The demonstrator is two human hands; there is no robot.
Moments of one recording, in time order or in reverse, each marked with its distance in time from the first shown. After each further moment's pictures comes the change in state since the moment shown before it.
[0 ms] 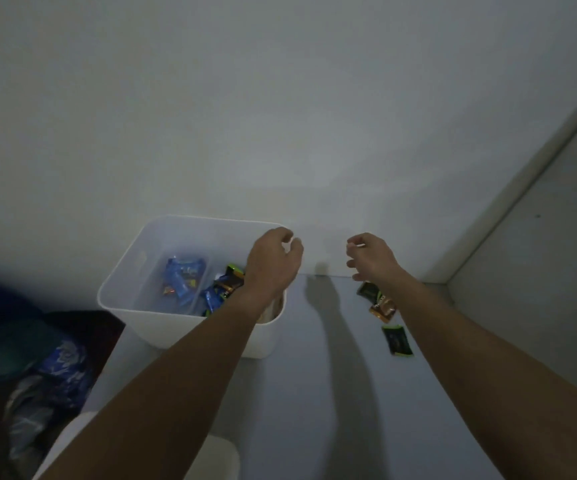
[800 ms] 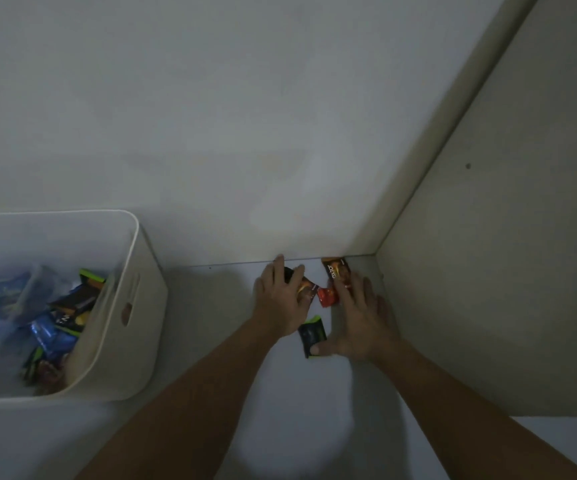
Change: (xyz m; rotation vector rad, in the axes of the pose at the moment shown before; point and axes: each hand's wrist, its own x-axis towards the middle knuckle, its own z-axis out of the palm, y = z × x) left_hand -0.017 -0.036 0.290 0.507 -0.466 0.246; right_hand 0.049 0.244 -0.088 -0.767 -0.181 -0.114
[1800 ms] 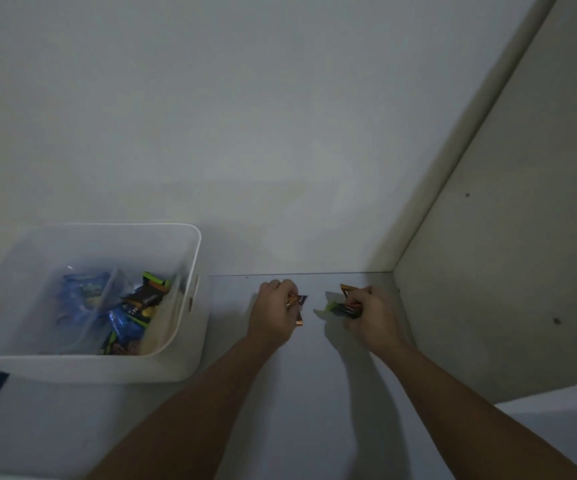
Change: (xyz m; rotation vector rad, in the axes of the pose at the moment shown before) left_hand -0.061 -0.019 -0.079 -0.348 0.247 -0.046; right_hand -0.022 -0.050 -0.027 0.339 0.354 0.021
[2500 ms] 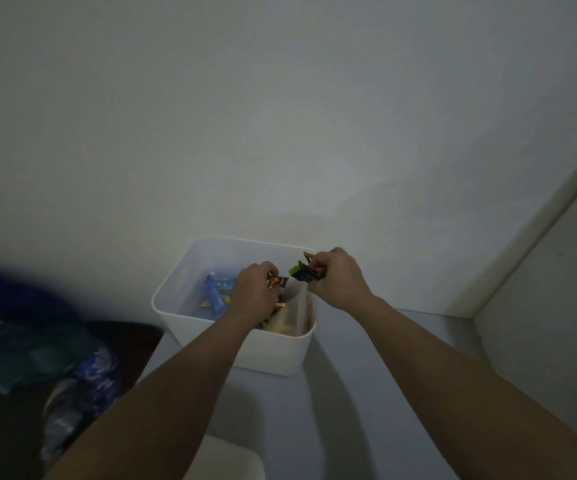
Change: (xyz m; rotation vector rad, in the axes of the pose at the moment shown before) left_hand -0.051 -0.072 -0.243 0.092 0.207 -0.247; right_hand -0.046 -0.300 0.021 -0.029 -0.095 -0.414
